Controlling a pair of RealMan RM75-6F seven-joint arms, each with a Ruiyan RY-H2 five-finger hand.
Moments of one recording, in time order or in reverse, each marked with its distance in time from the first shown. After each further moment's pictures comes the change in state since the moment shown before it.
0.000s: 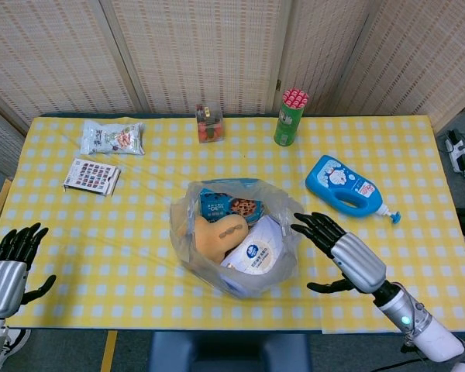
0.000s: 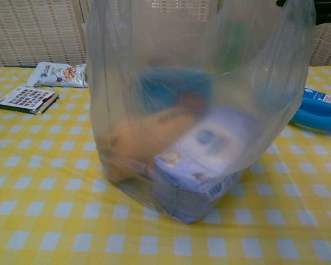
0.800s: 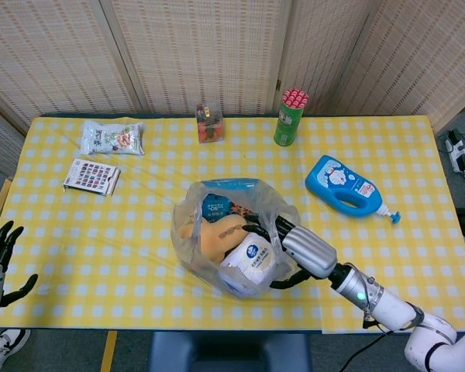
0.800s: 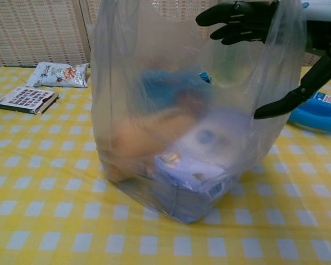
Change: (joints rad) left arm 0.044 0.033 -0.011 0.019 -0.037 0.054 -0.073; right arm 0.220 -0.118 0.042 0.042 0.056 -0.191 0.119
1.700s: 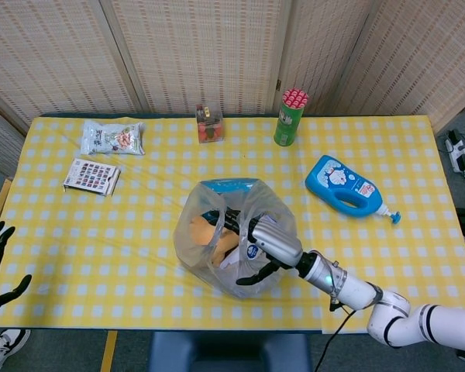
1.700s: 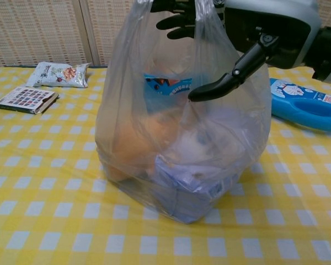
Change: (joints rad) left arm 0.011 0.023 -0.007 -0.009 -0.001 0.004 -0.032; right arm 0.146 -0.196 0.011 0.177 -0.004 0.058 0.268
